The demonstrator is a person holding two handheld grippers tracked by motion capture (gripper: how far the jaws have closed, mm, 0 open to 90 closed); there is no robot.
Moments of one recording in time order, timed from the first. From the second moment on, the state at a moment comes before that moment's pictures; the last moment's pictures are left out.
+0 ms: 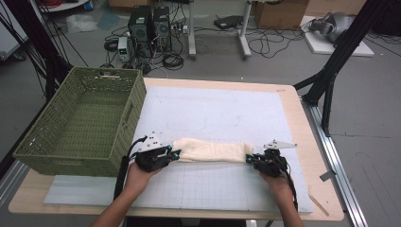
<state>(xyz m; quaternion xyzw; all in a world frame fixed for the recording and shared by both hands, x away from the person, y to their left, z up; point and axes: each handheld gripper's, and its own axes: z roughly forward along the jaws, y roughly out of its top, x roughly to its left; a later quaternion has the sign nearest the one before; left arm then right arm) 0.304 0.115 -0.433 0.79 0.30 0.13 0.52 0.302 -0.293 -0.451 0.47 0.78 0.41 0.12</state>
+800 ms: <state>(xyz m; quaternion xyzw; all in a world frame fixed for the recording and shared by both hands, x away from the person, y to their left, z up) 0.290 0.135 -0.406 0.76 0.29 0.16 0.56 0.301 -0.292 -0.422 0.37 0.76 0.49 0.20</state>
